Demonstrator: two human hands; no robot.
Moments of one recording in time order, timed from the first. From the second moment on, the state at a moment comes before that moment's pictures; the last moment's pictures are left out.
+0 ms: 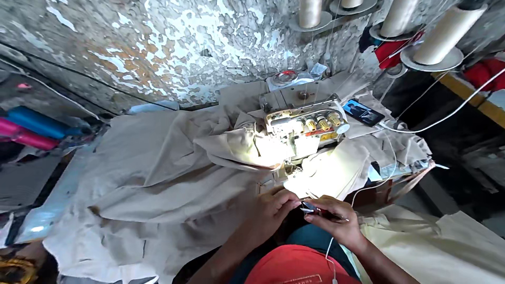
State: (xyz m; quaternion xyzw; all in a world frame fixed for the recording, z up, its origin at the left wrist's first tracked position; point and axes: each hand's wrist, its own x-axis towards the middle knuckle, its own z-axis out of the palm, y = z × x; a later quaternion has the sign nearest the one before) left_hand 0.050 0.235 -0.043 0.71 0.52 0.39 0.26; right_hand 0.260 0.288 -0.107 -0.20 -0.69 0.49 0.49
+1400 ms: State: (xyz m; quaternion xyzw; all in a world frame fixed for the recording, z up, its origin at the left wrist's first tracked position) left_hand 0.063 0.235 -0.060 0.29 0.46 0.70 0.46; right_hand 0.317 0.347 -0.098 -0.49 -0.55 0.43 0.52
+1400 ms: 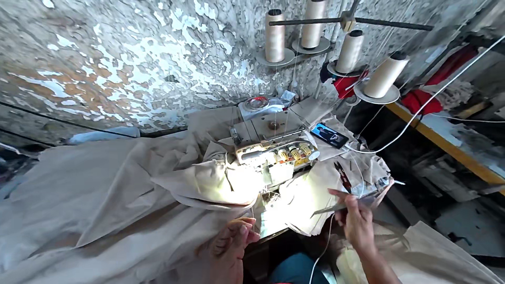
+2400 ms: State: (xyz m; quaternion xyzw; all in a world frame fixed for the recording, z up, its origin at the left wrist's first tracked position) left_hand 0.075 0.239 -0.052 0.00 0.51 0.65 0.56; right_hand 0.224 0.299 -0.106 -0.21 -0.62 0.51 0.55
